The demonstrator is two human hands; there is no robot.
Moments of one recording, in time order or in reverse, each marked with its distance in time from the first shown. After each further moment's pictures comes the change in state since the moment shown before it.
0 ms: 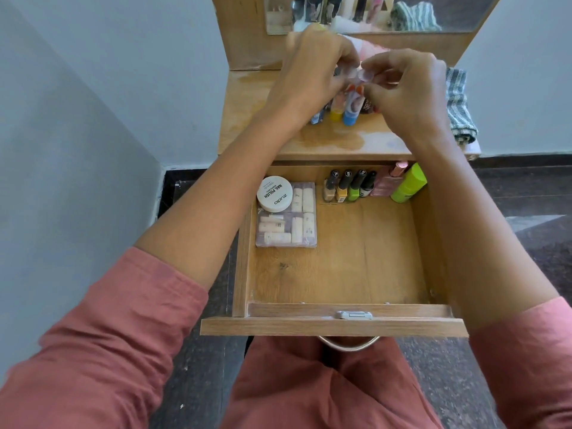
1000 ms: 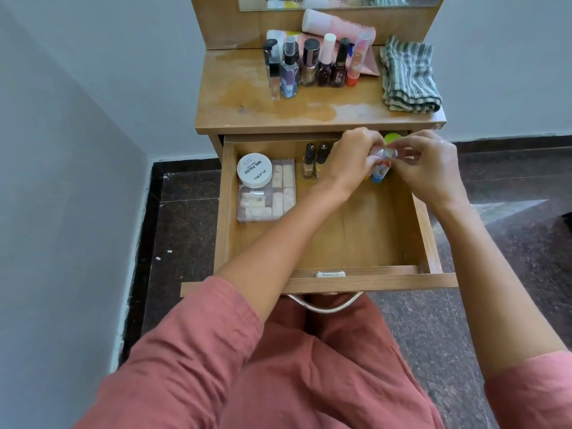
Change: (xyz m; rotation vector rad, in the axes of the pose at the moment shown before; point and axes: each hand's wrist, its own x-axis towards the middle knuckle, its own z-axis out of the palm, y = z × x) left_hand -0.079 0.069 0.114 -0.331 -0.166 -0.143; right_hand -0.109 0.087 -0.042 -0.102 -0.092 0.105
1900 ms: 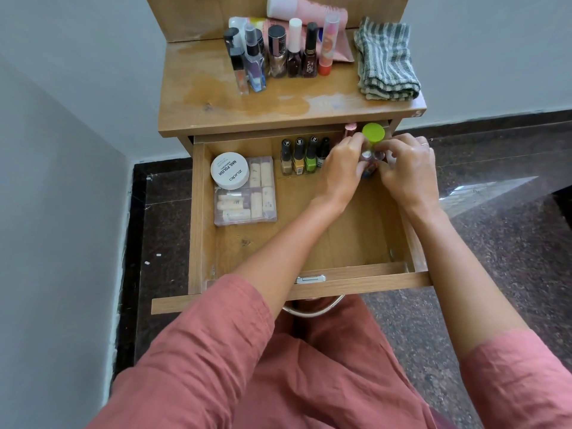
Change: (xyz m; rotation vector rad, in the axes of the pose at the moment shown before) left_hand 0.008 -0.014 0.063 -0.005 0.129 -0.028; right_hand -0.001 0.044 0.023 -0.337 0.087 0.008
